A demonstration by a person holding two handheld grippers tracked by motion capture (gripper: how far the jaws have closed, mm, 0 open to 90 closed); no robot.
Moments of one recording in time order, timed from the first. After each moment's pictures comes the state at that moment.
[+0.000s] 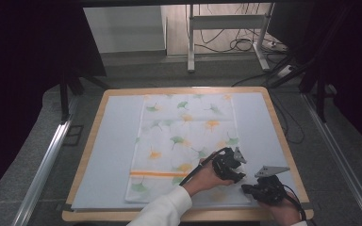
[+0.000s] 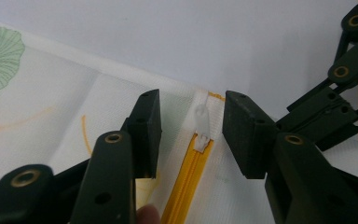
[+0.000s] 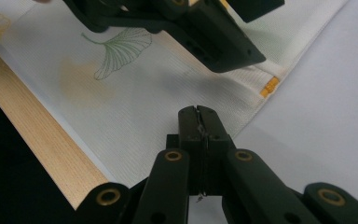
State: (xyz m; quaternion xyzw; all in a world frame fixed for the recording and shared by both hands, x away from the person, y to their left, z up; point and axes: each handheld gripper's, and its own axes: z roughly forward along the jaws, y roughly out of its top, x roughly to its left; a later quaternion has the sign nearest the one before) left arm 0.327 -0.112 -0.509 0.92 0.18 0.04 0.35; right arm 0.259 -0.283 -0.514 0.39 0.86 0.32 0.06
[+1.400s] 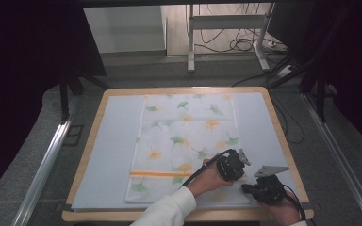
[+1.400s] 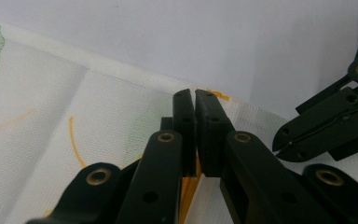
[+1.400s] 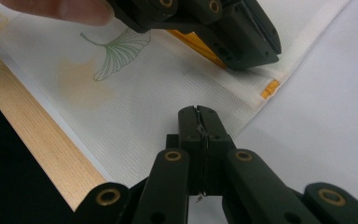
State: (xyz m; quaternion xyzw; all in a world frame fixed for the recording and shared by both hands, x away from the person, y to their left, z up) left arm 0.327 -0.124 -0.512 0.93 0.18 0.05 0.32; right arm 0.259 -0.282 -0.513 0.38 0.86 0.32 0.07
